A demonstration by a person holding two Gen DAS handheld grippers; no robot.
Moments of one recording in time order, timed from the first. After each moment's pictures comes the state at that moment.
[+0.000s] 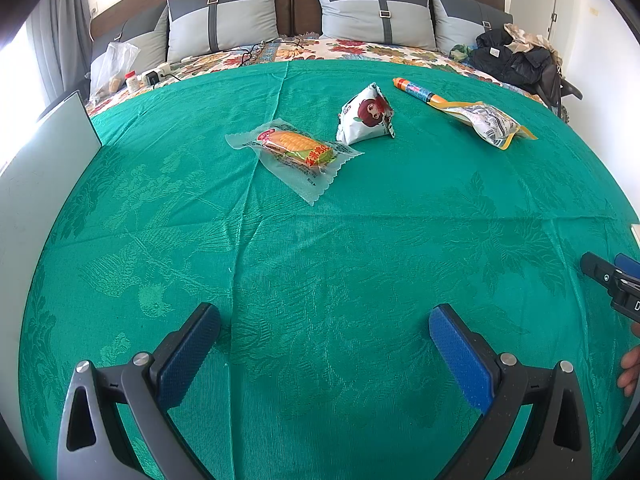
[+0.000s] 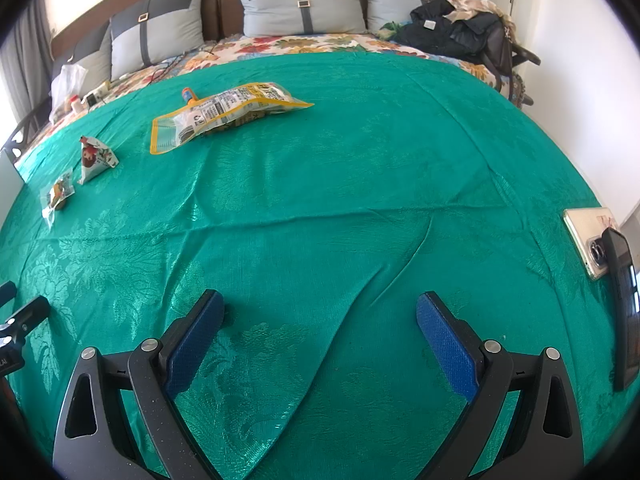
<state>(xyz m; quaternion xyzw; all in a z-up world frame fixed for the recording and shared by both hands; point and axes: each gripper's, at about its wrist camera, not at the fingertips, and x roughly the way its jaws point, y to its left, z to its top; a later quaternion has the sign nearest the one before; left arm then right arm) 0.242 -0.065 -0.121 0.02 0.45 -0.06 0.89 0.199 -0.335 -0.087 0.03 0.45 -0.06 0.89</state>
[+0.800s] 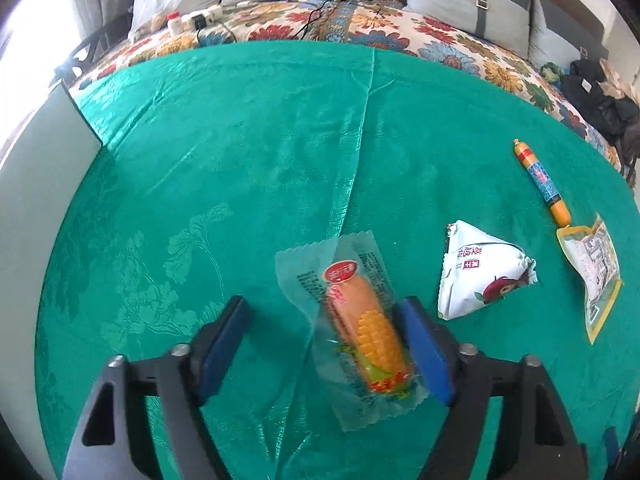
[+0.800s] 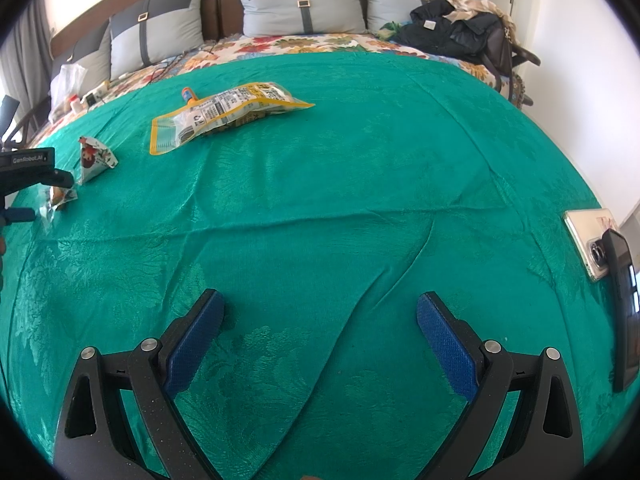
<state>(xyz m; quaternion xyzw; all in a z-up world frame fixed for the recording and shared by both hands) 0.389 -0.036 -0.105 -0.03 0.53 0.03 0.85 0.200 -0.335 -0.086 0.03 0.45 -0.06 0.89</state>
